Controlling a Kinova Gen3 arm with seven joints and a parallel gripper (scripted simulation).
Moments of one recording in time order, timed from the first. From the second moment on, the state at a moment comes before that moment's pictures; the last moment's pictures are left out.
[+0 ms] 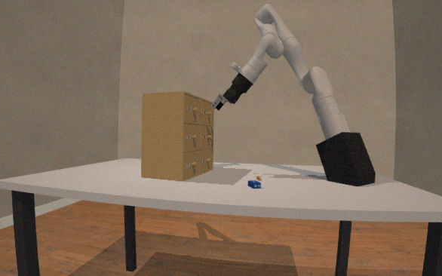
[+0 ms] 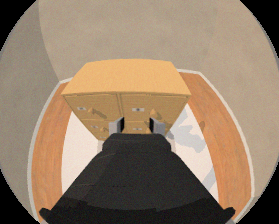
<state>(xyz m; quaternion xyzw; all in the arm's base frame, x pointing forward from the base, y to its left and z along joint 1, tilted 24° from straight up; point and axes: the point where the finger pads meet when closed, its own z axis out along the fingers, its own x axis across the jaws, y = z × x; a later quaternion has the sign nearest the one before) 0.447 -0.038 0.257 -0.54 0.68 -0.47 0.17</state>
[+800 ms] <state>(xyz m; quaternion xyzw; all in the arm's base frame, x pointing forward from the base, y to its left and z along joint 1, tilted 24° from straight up) 0.442 -0.036 0.259 -0.54 0.69 -0.46 0.15</state>
